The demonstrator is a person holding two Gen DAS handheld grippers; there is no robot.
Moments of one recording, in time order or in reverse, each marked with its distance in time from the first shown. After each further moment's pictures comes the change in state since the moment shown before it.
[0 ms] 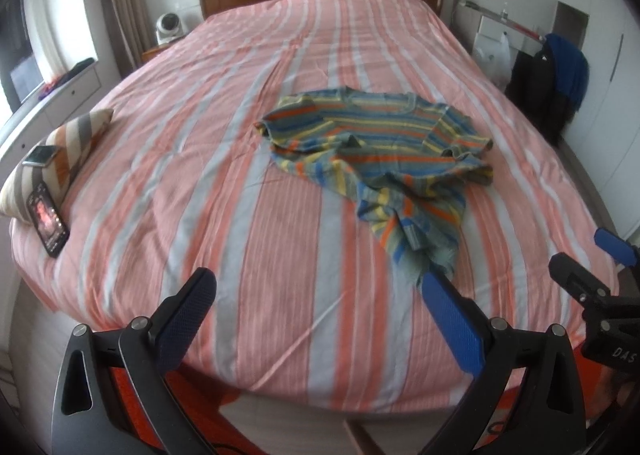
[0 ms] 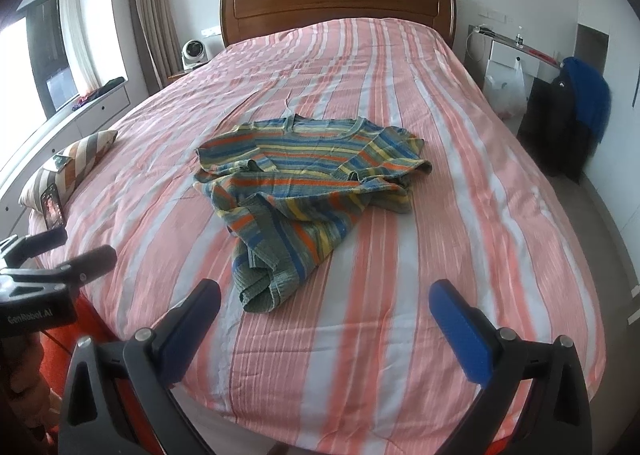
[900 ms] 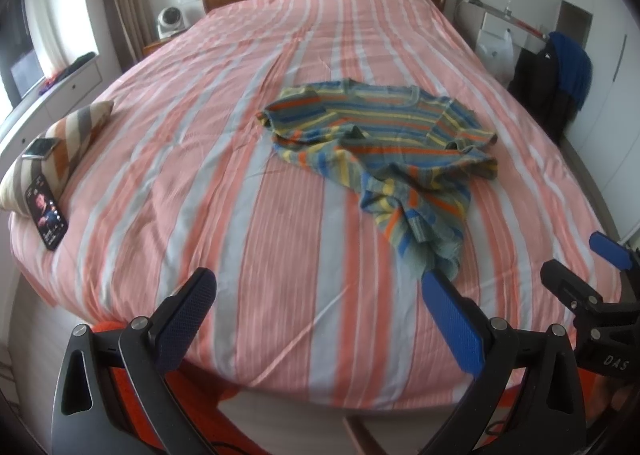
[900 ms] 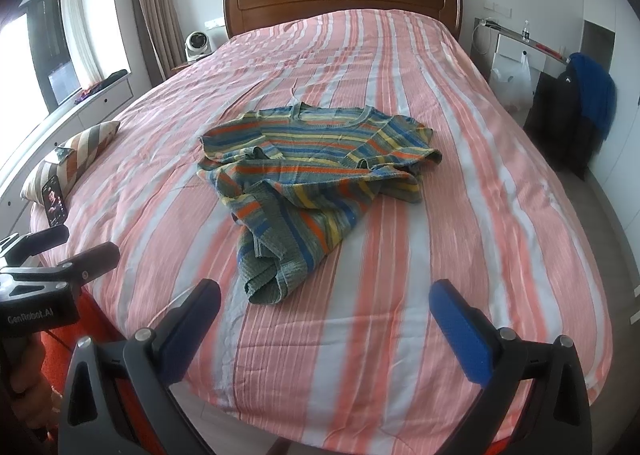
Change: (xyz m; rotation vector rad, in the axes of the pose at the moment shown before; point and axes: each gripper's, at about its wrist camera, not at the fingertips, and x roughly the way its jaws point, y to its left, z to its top) left arm 0.009 0.005 -0.005 -0.014 0.028 0.006; right arm 0.013 0.006 -0.005 -0.009 0.037 0.014
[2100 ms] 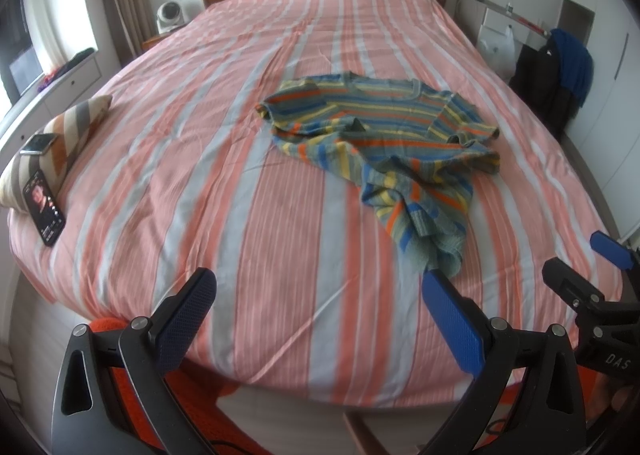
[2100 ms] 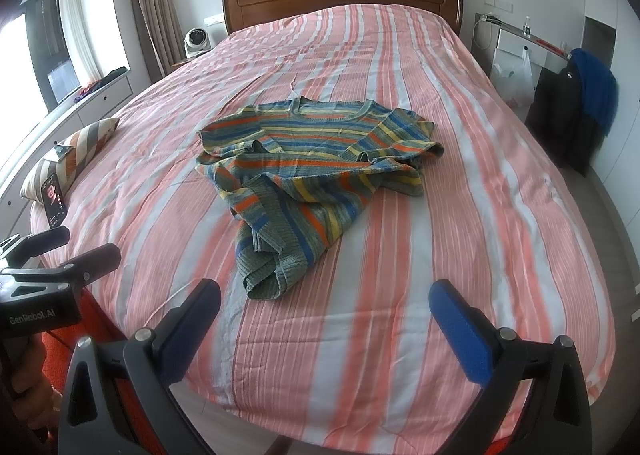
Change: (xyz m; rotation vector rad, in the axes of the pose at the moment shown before) left arm 0.004 0.001 -0.002 -0.005 0.017 0.006; right arm 0.004 -0.001 -0.002 -0.001 0.011 0.005
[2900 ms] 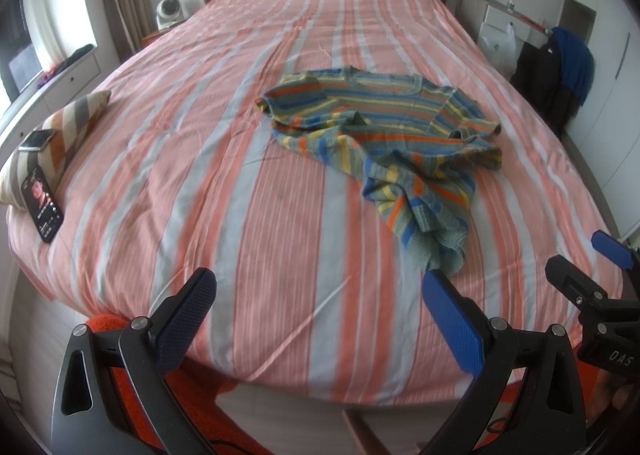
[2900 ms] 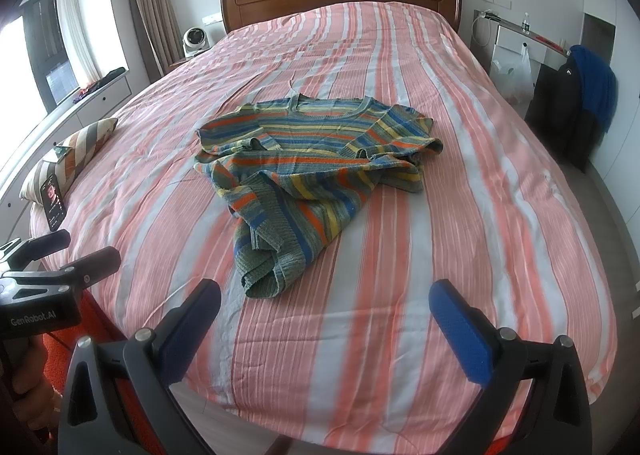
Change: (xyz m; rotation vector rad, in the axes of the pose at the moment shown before) left arm 0.005 0.001 -0.007 -0.010 0.023 0.003; right arm 0.005 -0.003 -0.003 0.007 0.008 0.001
